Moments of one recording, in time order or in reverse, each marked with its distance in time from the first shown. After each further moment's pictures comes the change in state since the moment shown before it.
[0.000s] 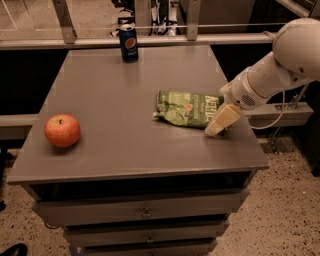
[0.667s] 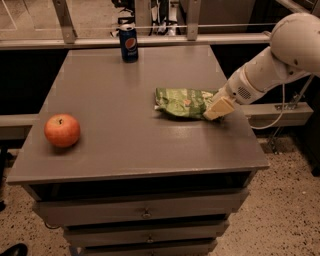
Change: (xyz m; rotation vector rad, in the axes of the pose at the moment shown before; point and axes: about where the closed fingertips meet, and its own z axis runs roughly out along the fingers) arm -0.007 -0.013 0.009 -0.035 -0.012 0.128
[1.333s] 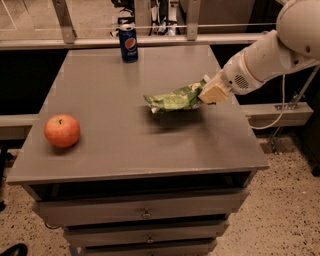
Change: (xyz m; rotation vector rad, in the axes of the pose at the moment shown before) arm -0.055 0.028 -0.036 0.020 -0.112 -0.037
